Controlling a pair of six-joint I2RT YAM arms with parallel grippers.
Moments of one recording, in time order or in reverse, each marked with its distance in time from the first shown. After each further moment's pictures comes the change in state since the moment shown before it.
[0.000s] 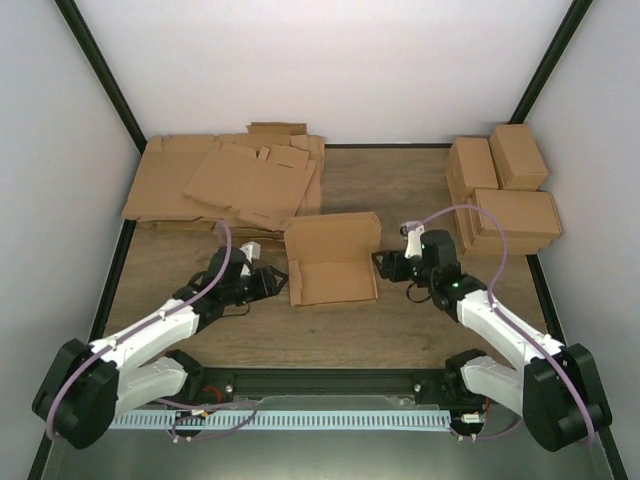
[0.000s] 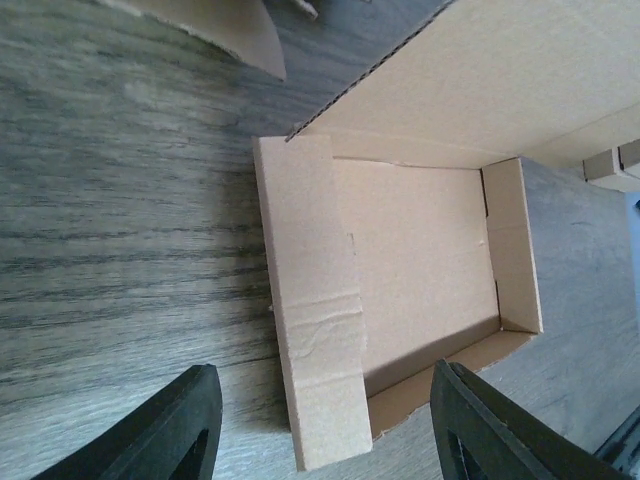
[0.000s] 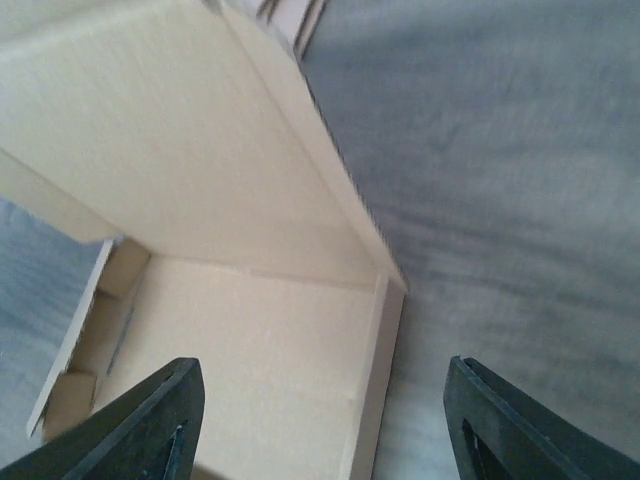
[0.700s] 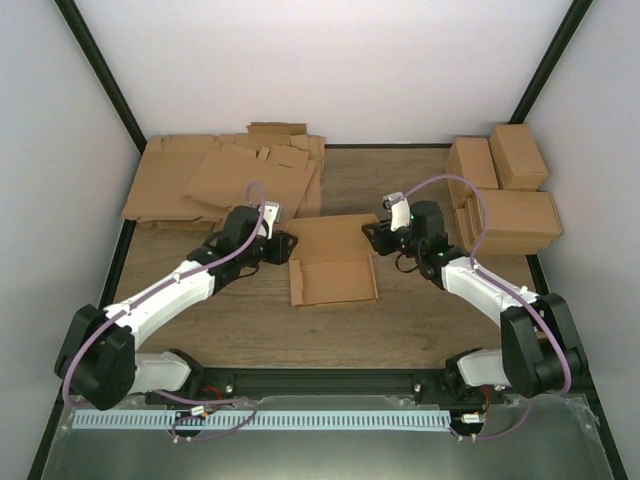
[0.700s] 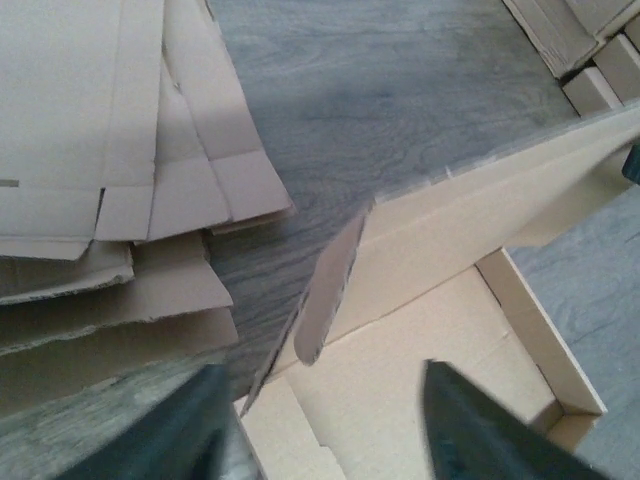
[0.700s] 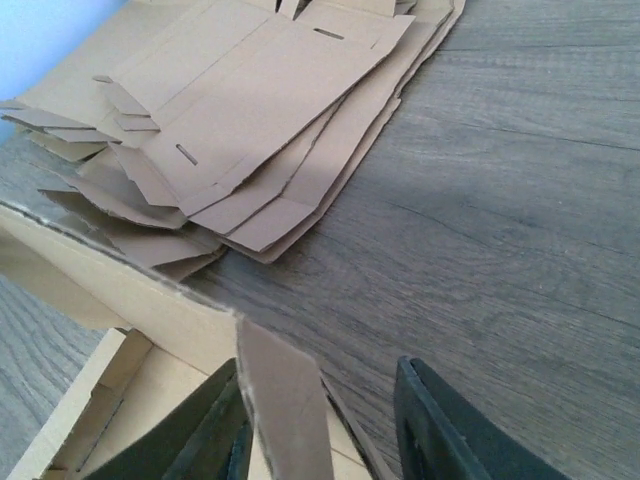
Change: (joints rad) left arm -0.001 0.243 0.362 -0.047 -0.114 0.438; right arm -0.018 0.274 0.188 0.159 -0.098 -0.169
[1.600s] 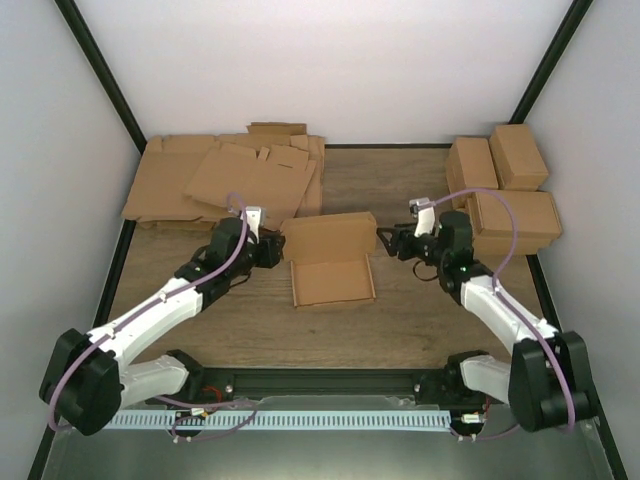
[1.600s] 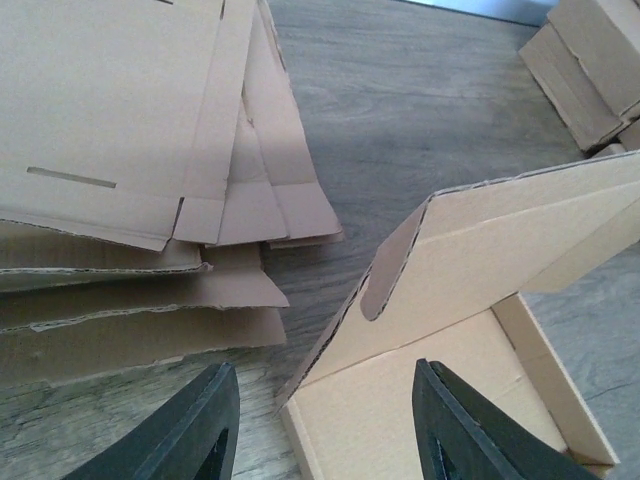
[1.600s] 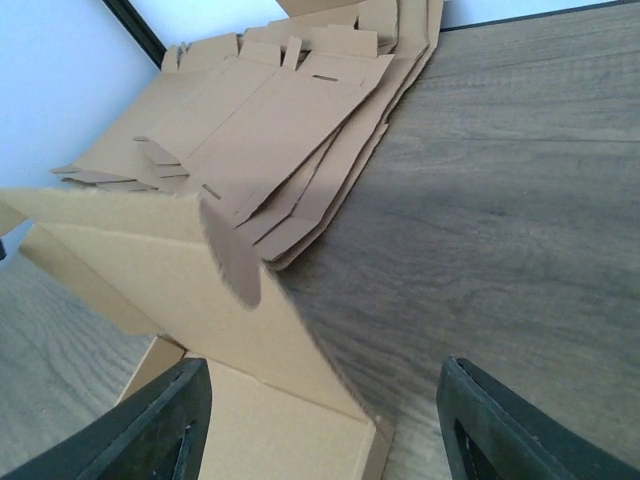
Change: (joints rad) left arm 0.001 -0.151 -0.118 0.051 -0.119 -0.098; right arm -0.146 -0.221 -0.160 0.029 -0.149 0.096
